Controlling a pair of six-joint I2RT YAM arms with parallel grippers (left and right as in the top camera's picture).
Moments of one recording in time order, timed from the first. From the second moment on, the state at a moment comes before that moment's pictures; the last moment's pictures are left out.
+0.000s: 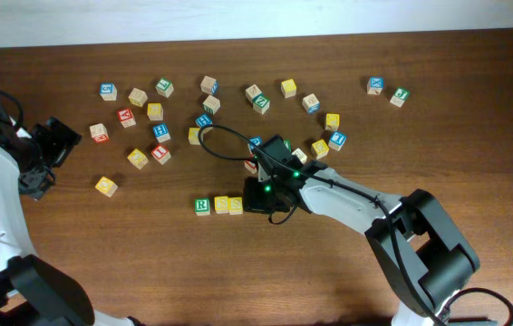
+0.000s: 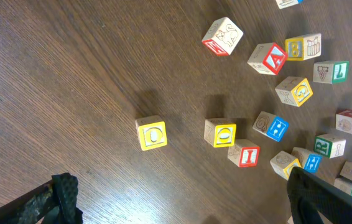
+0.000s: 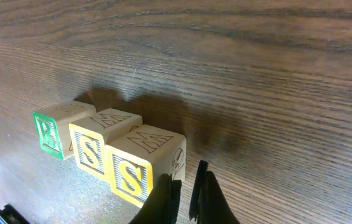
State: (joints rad) left arm 0.46 1.70 1.52 -1.06 0.18 -0.50; right arm 0.62 1.89 1.09 -0.34 -0.40 0.70
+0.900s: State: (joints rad) left arm 0.46 1.70 1.52 -1.06 0.18 -0.50; right arm 0.75 2.01 1.35 -0.37 -0.14 0.58
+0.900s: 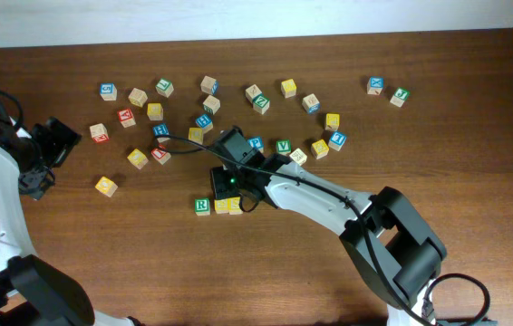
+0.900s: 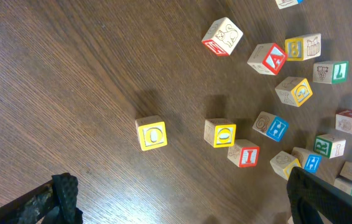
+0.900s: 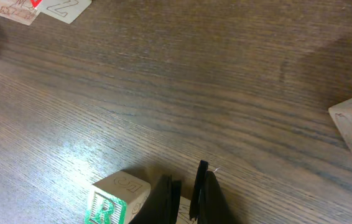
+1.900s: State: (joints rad) left arm 0.46 1.70 1.52 -1.06 0.18 -0.50; right arm 0.77 2.01 1.35 -0.43 -0.21 0.63
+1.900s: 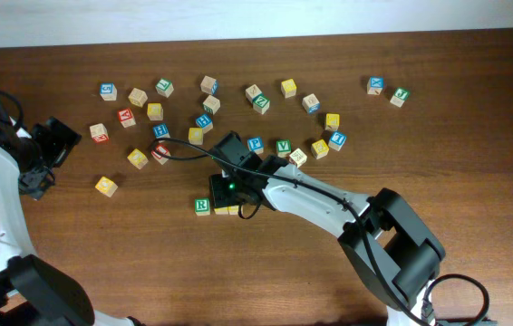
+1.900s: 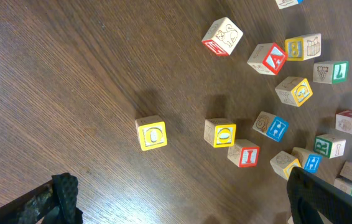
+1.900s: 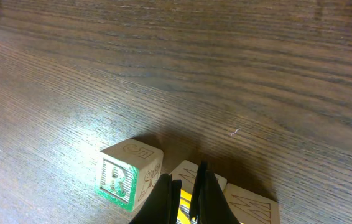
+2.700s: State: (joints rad) left arm 0.47 1.70 1.52 -1.08 0.26 -0.50; right arm -0.05 1.54 1.55 -1.42 -0.13 0.54
